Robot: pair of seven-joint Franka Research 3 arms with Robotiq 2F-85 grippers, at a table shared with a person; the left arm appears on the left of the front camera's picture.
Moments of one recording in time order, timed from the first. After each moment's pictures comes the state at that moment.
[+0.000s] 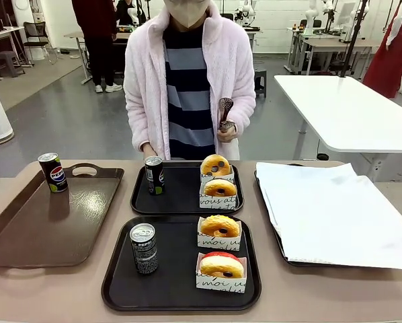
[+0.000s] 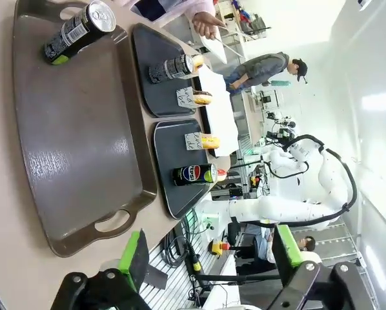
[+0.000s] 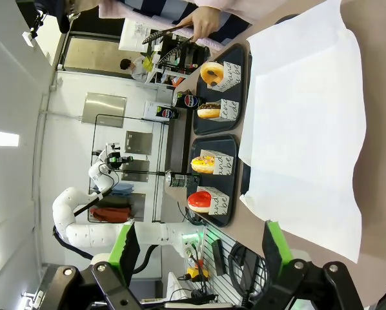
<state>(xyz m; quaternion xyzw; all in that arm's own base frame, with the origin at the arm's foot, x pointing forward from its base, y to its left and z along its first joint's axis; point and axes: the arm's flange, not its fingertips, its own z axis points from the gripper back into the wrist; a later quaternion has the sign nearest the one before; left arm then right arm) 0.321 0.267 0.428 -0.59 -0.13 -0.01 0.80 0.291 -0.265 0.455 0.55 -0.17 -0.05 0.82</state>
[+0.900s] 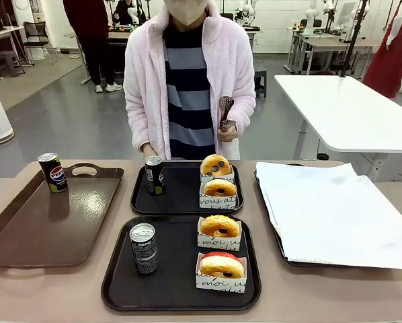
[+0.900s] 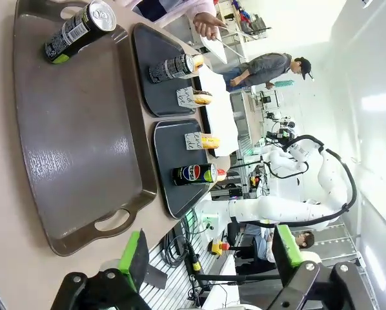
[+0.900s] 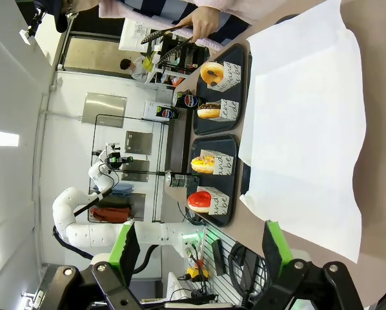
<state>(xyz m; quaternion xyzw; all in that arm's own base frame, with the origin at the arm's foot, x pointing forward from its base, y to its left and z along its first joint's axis) 0.320 0.267 0.428 -0.59 -0.13 -0.01 0.80 0.291 -0.265 0.455 0.55 -0.17 -0.05 0.82</state>
